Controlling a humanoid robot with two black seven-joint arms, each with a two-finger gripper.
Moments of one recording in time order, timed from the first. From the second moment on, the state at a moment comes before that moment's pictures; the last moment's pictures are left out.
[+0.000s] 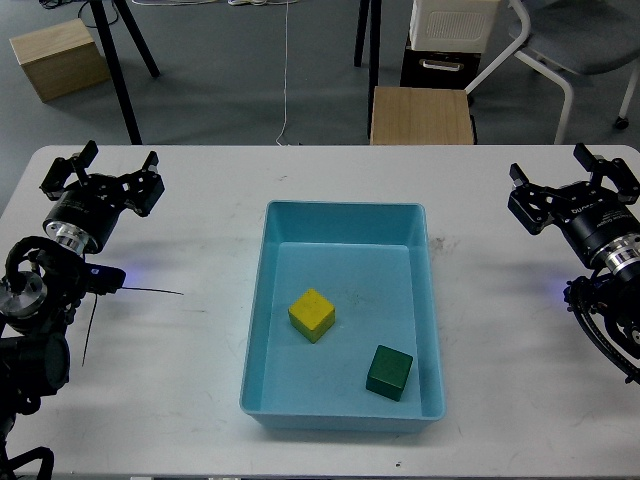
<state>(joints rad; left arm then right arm) -0.51 0.06 -1.44 -0.72 -0.35 -0.38 0.33 0.28 -0.45 1.07 1.21 0.65 0.31 0.02</state>
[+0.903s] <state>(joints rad) -0.66 -0.04 -1.38 -0.72 -0.09 -0.15 0.07 0.26 -0.46 1.07 1.22 0.58 0.34 0.02</state>
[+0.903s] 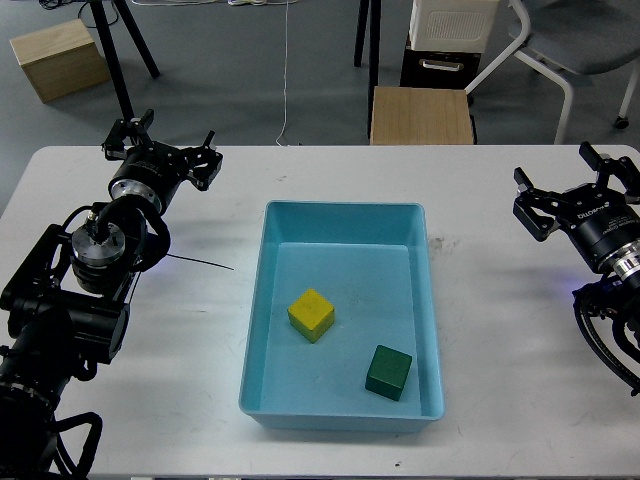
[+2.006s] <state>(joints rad) -0.46 0.06 -1.55 -0.71 -0.34 -0.29 0.08 0.12 -0.46 1.22 1.18 0.60 0.48 0.11</state>
